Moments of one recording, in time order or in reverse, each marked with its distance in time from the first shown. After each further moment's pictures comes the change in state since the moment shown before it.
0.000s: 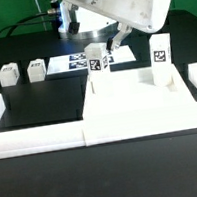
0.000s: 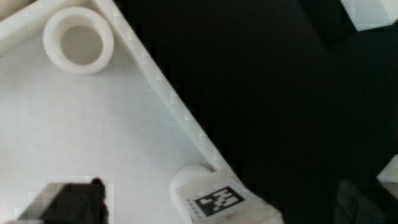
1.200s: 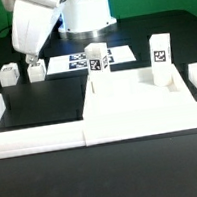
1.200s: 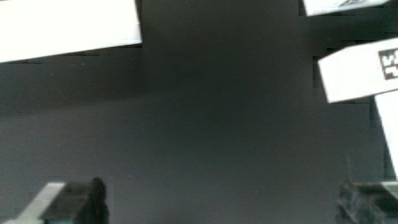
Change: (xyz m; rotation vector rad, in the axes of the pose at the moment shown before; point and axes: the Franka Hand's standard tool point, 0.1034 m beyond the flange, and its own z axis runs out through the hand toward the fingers) arm -0.012 -0.098 0.054 0.230 0.092 1.038
